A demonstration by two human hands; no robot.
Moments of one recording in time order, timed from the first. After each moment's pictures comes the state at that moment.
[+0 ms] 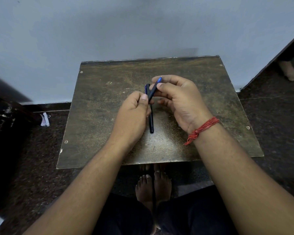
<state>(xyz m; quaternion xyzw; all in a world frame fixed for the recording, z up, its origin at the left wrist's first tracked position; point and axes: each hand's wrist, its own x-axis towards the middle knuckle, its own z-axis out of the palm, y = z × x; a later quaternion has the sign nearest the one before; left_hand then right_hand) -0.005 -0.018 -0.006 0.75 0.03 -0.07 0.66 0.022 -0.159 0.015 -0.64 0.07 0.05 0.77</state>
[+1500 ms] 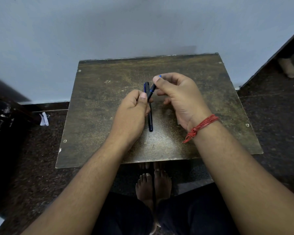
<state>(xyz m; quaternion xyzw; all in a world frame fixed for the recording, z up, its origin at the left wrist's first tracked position) -0.005 -0.018 -0.008 0.75 0.04 -0.08 0.66 0.024 -0.159 0.013 -0.68 0.10 0.02 0.72</state>
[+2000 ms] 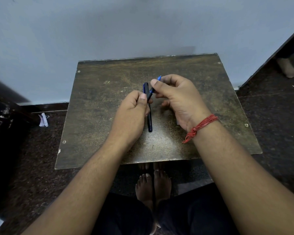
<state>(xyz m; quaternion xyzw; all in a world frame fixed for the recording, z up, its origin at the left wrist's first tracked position) -0.006 -0.018 -0.007 0.75 0.03 -0.08 0.65 0.022 -0.159 0.013 -0.69 0.11 0.04 0.72</state>
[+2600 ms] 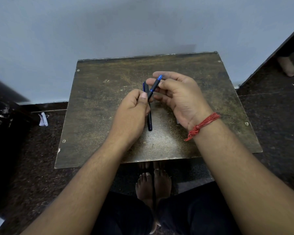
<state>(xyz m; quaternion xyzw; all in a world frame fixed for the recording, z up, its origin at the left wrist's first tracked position) -0.008 -0.019 -0.005 0.77 0.02 -0.07 0.64 0.020 -0.160 0.022 -0.59 0.11 0.06 0.80</state>
